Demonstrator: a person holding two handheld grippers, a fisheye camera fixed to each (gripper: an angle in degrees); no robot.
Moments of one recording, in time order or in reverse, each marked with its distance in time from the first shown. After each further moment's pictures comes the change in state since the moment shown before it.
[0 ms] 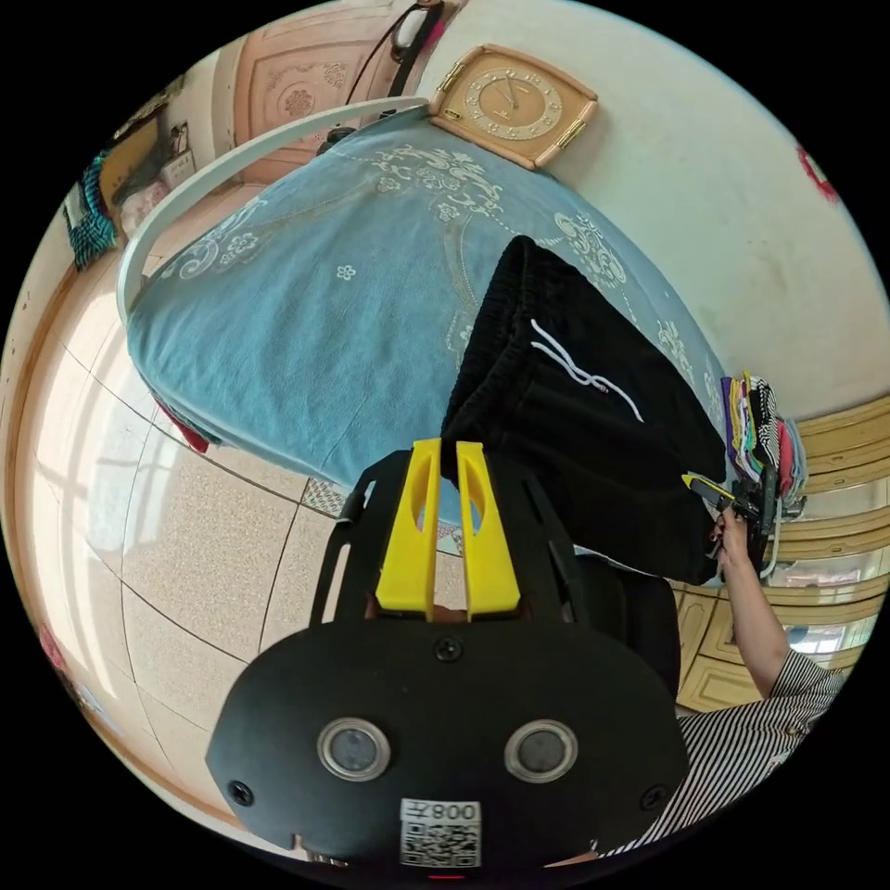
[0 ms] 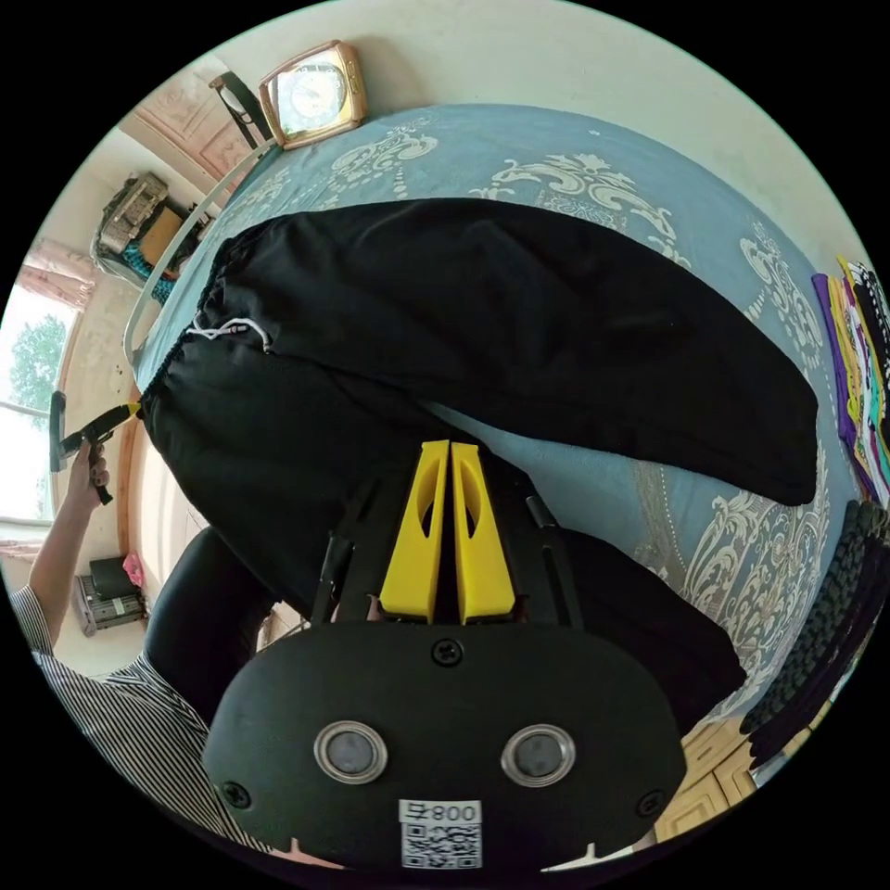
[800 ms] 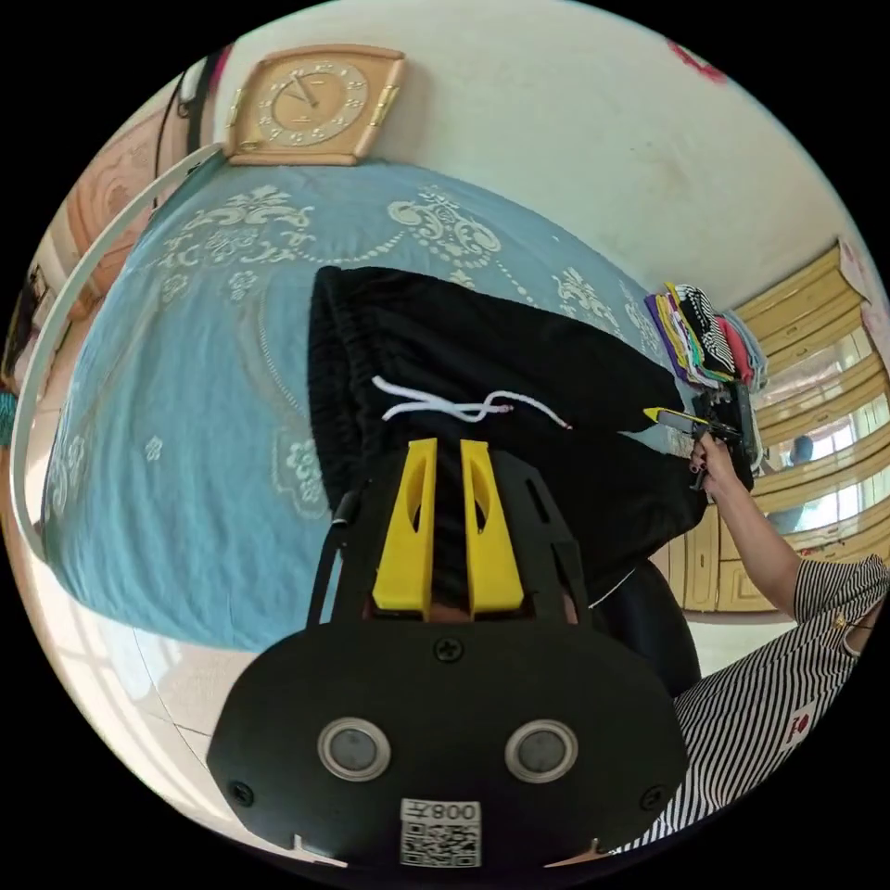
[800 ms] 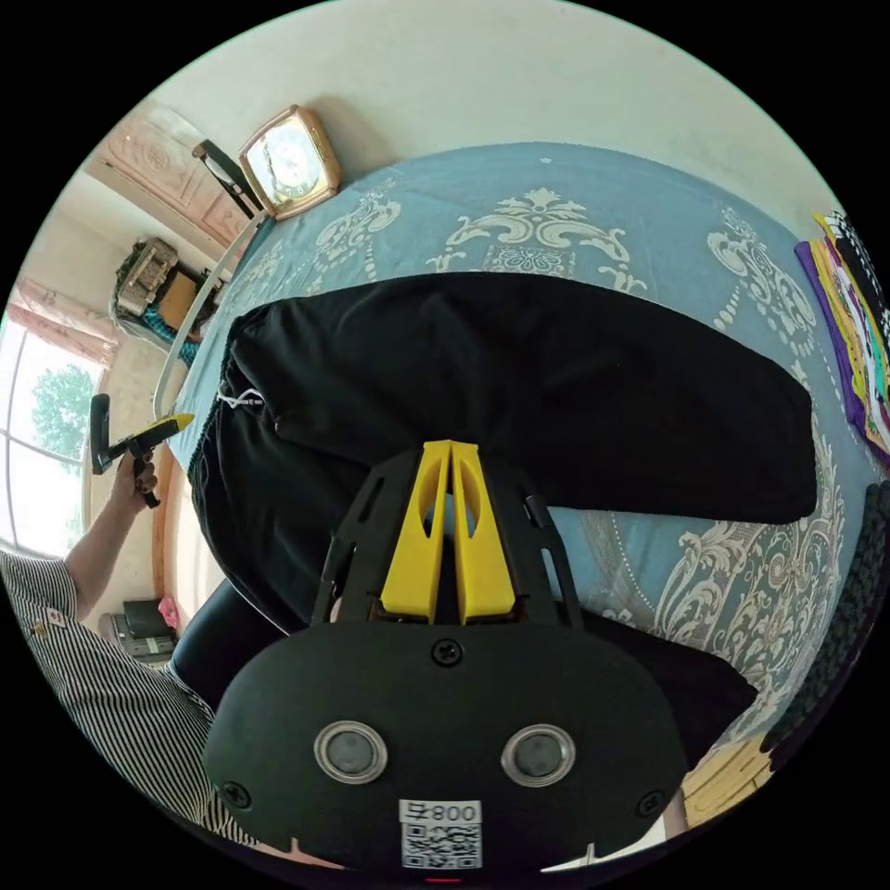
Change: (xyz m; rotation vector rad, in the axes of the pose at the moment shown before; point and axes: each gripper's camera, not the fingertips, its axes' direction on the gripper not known) left arm 0.071 -0.088 0.009 -0.041 0.088 0.322; right arm 0.027 -0.058 -0.040 0.155 -0.137 0.101
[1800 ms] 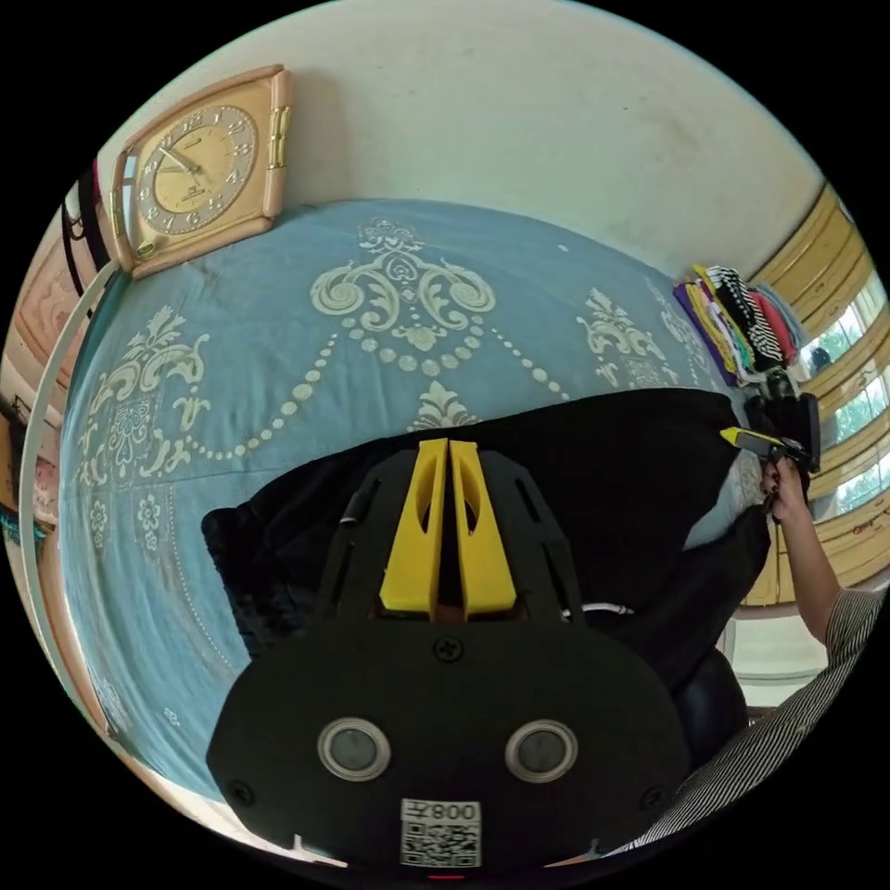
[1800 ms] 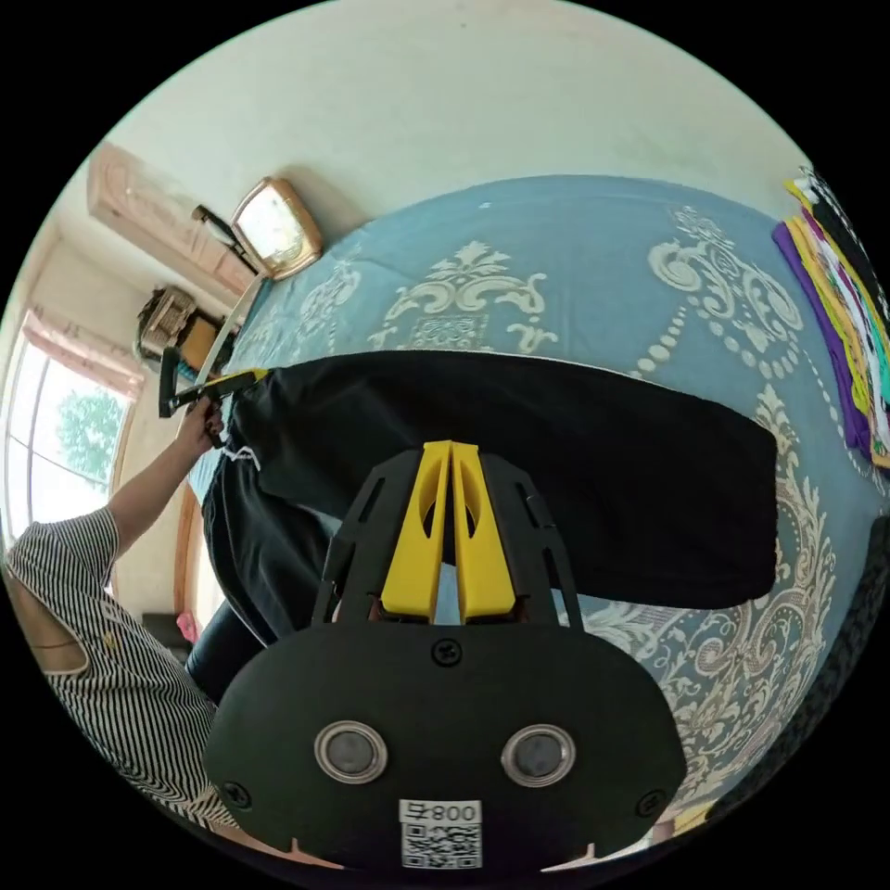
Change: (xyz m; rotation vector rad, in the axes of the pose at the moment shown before) left arm 0.106 -0.218 0.063 0.073 0.022 0.306; right arm 0.111 -0.084 -0.040 0.070 -0.092 -0.024
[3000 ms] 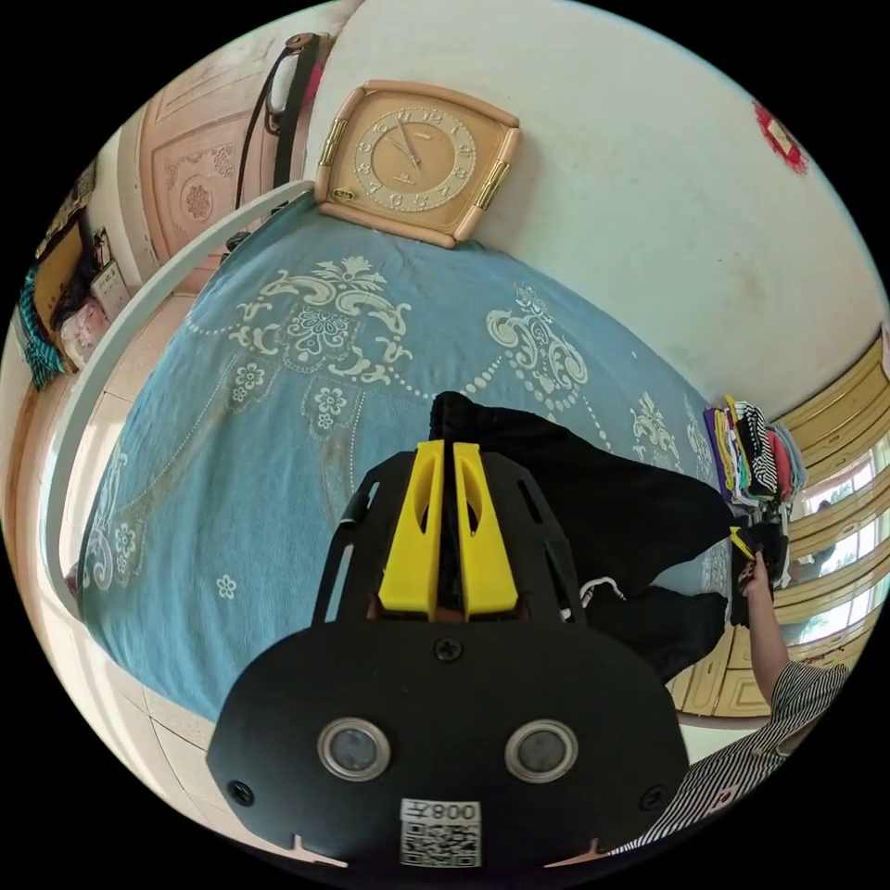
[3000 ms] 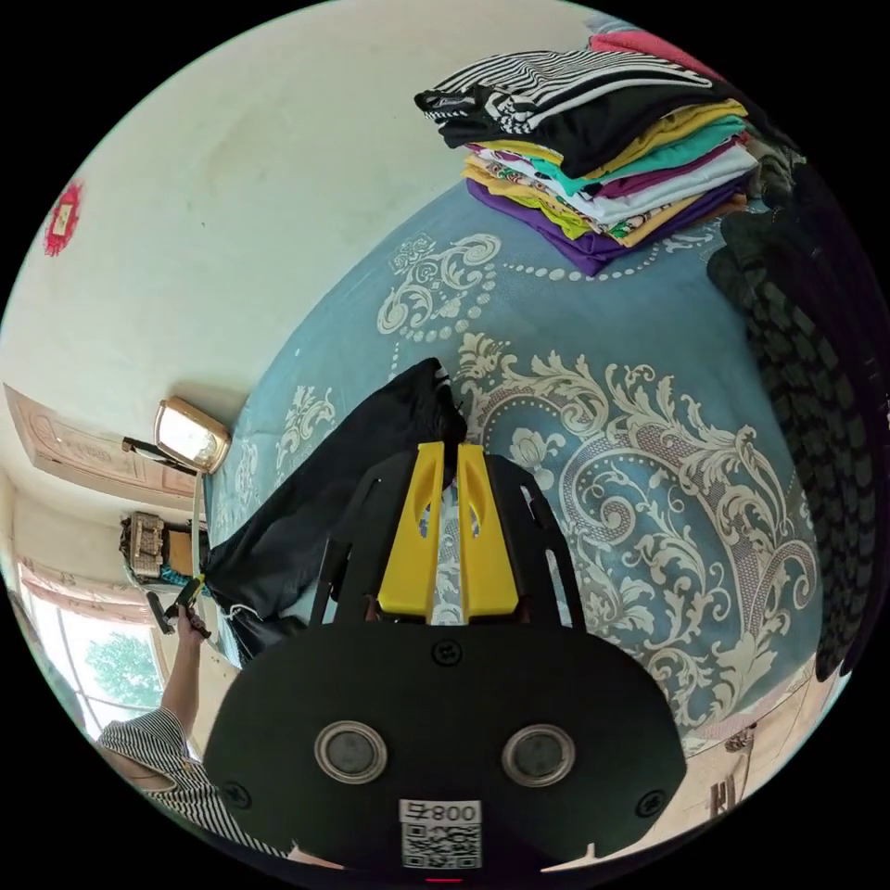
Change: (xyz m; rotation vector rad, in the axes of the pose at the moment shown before) left arm -0.125 0.010 -0.085 0.106 -0.118 -0.429; right arm 0.231 0.064 -0.129 0.276 0.063 0.630
